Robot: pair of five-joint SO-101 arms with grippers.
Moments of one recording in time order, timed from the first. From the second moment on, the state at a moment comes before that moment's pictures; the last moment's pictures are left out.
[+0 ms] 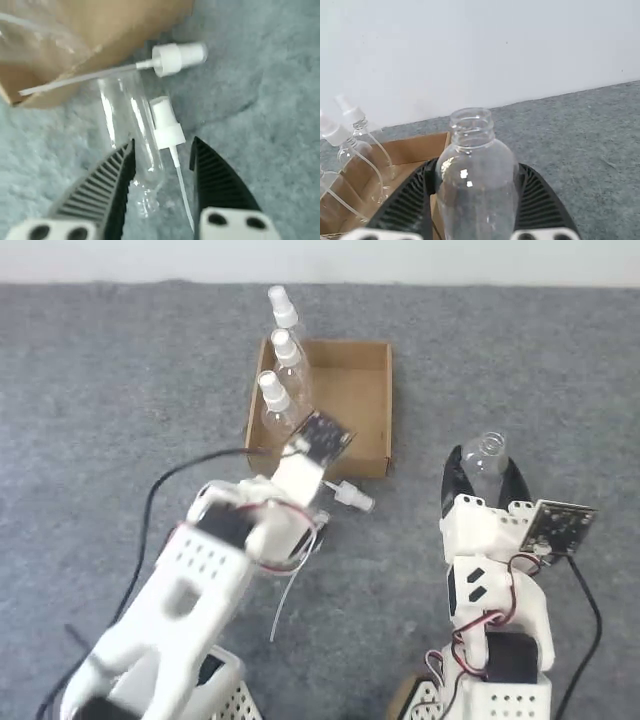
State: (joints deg) left arm 21.0 -35.6 50.3 64.5 -6.1; right arm -2.1 -102.7 84.0 37.5 -12.5
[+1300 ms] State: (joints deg) left arm 23.9 13.1 24.9 68.8 -2.1; right arm -2.1 -102.7 84.0 37.5 -12.4
